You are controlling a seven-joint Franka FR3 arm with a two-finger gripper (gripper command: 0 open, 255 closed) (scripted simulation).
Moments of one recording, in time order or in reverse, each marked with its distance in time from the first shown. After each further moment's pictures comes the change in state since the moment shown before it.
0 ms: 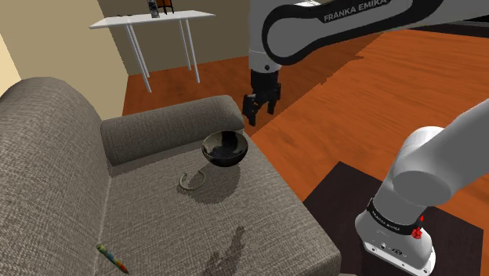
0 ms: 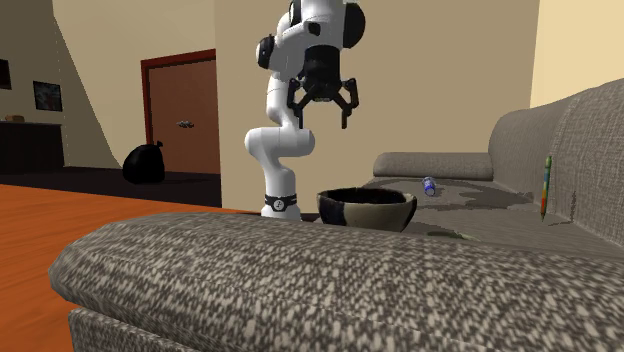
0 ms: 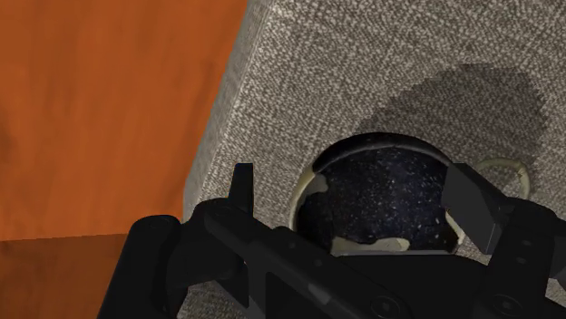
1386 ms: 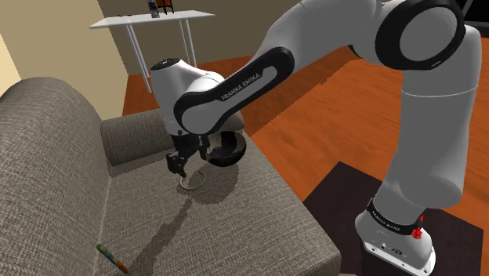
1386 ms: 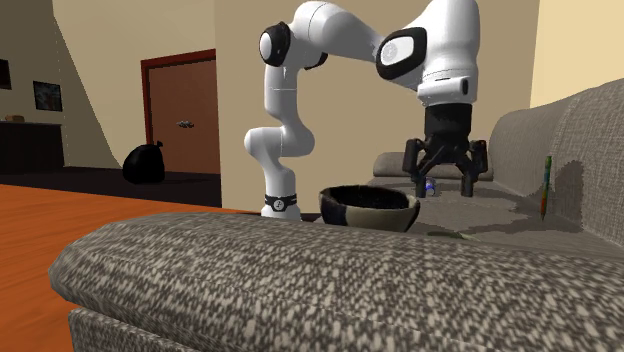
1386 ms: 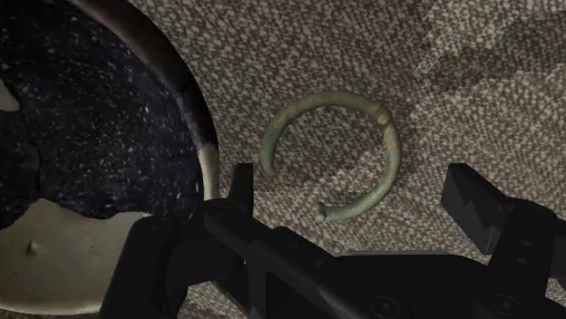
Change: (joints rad) arm 0.152 0.752 0.209 0.483 -0.296 0.191 0.354
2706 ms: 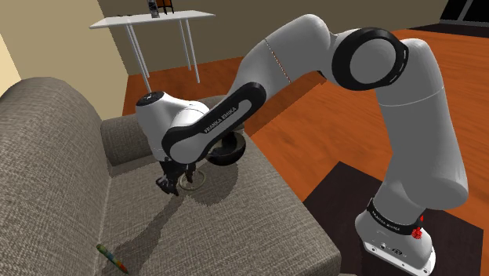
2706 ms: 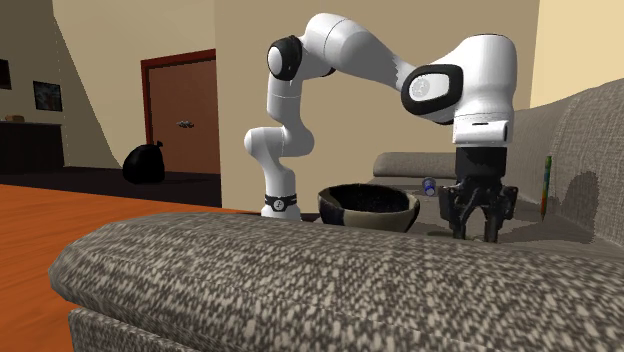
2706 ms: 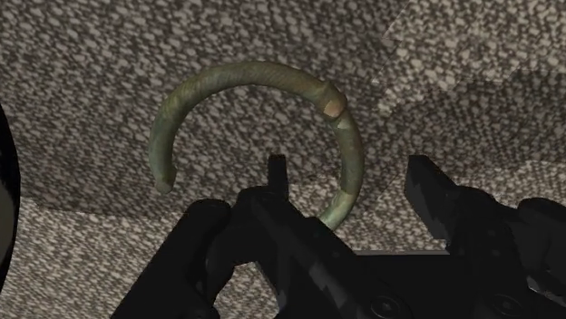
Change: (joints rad) arm 0.095 0.234 -0.029 0.151 -0.109 0.052 0.071
